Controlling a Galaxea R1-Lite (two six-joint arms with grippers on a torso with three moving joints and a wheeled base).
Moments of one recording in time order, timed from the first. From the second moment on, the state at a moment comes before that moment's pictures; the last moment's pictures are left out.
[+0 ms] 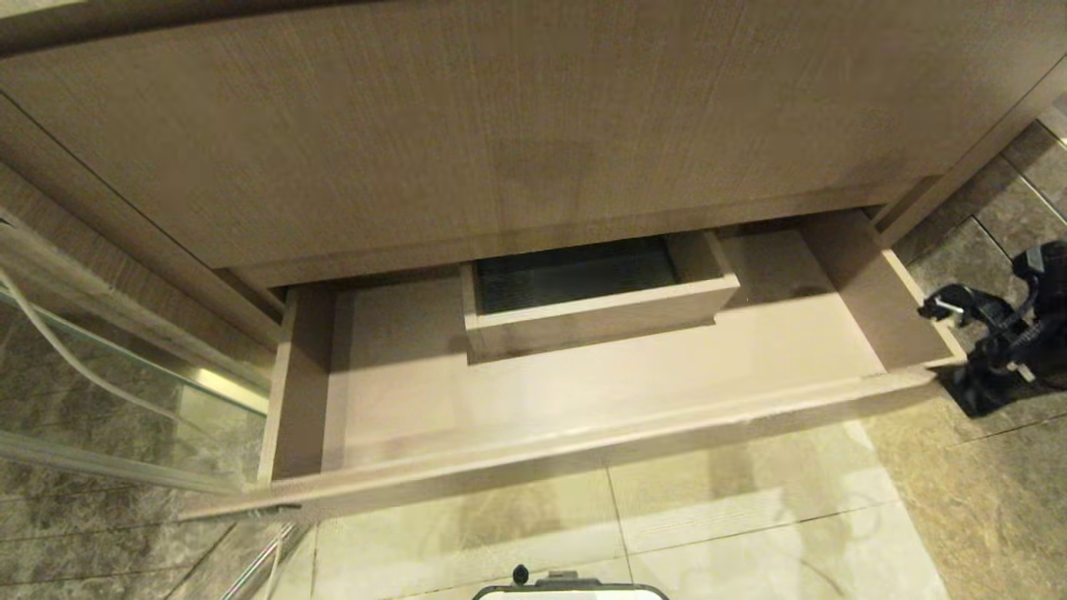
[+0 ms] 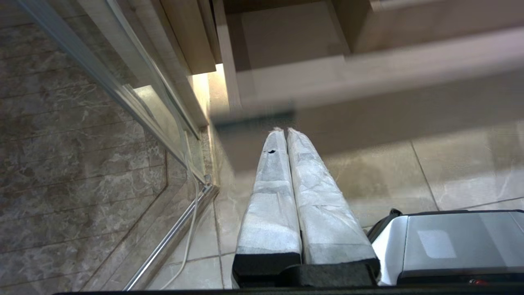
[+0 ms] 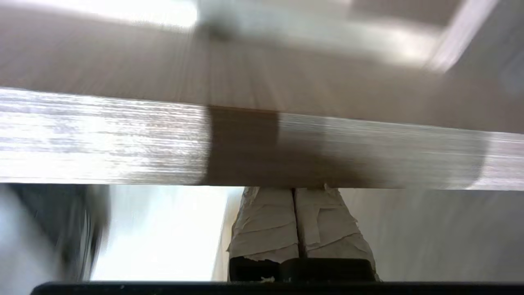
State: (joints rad) left arm 0.00 0.00 0.00 0.00 0.00 0.00; right arm -0.32 1.87 -1.14 0.08 0.05 -0.64
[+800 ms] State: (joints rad) left arm 0.00 0.00 0.00 0.00 0.00 0.00; right arm -0.20 1.74 -1.02 -0.12 -0.01 -0.45
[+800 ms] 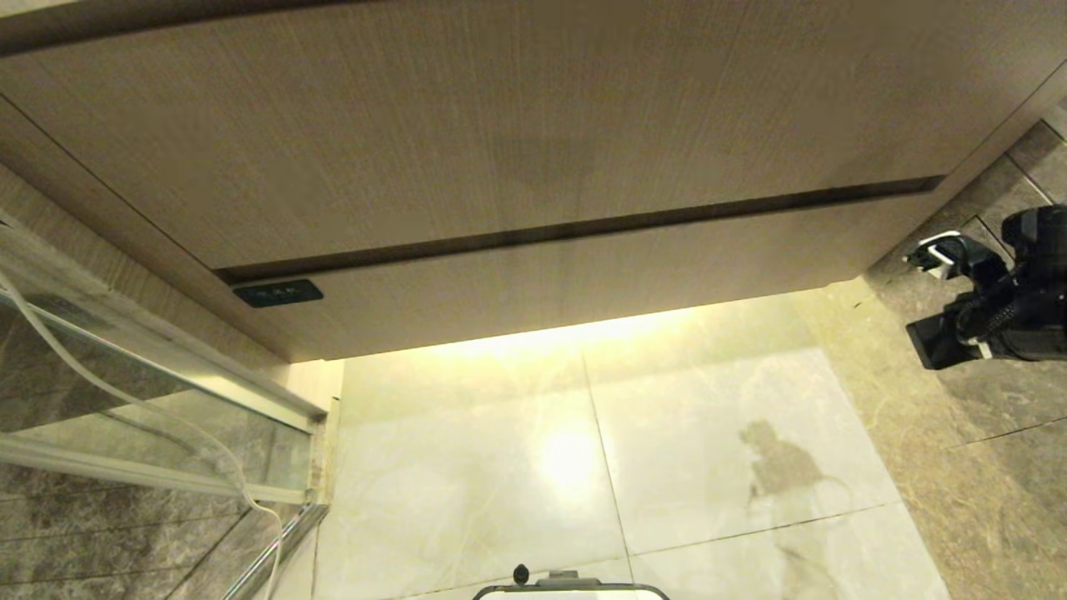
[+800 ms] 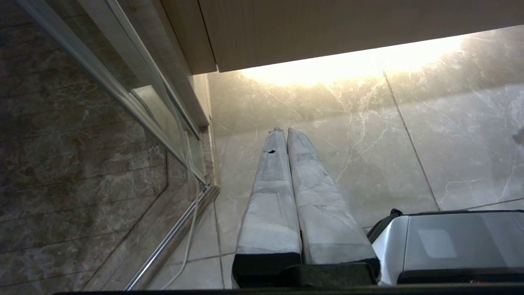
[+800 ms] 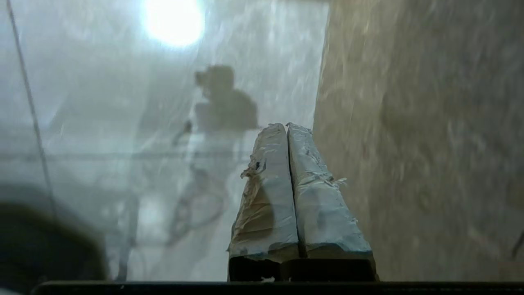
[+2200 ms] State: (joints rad) left arm 0.00 0.00 0.00 0.00 0.00 0.00; right arm 0.07 0.65 -0.11 -0.12 -0.07 -0.09
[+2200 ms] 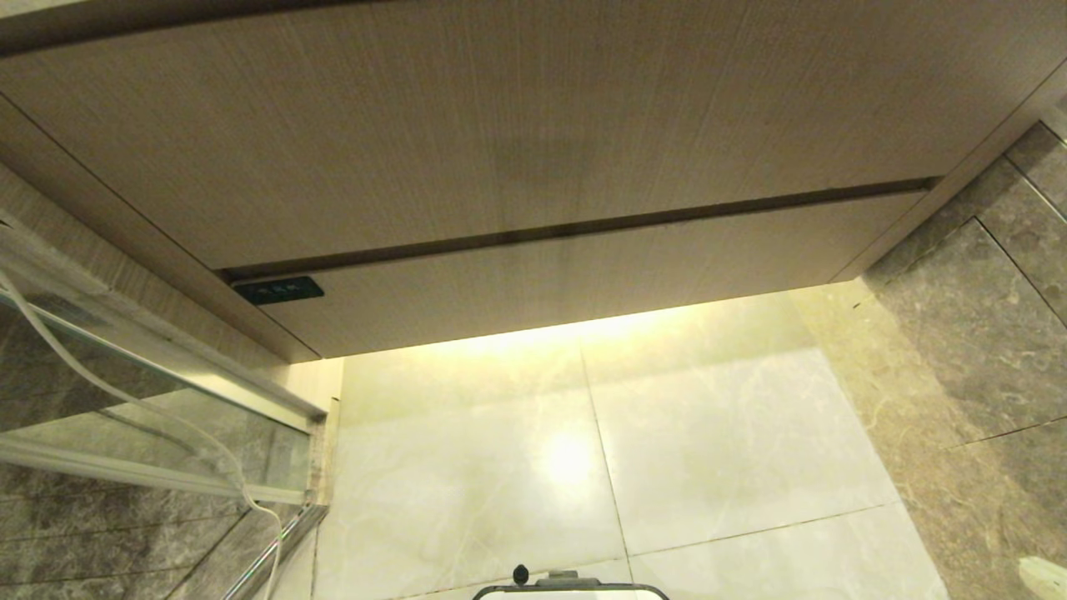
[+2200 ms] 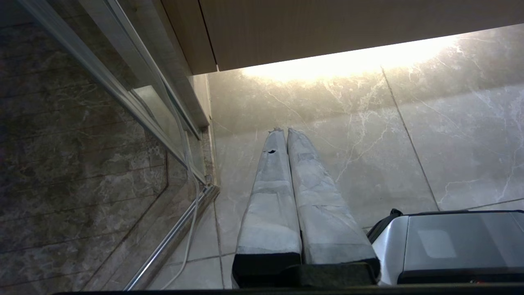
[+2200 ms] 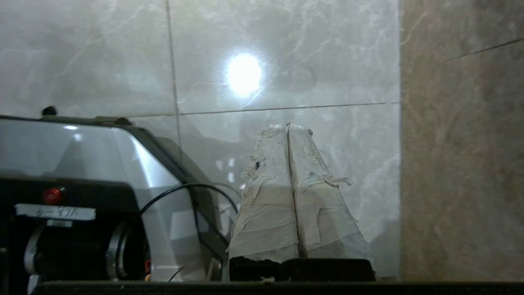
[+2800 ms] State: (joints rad) left arm 0.00 0.00 0.00 0.00 0.00 0.00; right arm 0.03 0.19 0.00 -0.02 0.00 -0.03
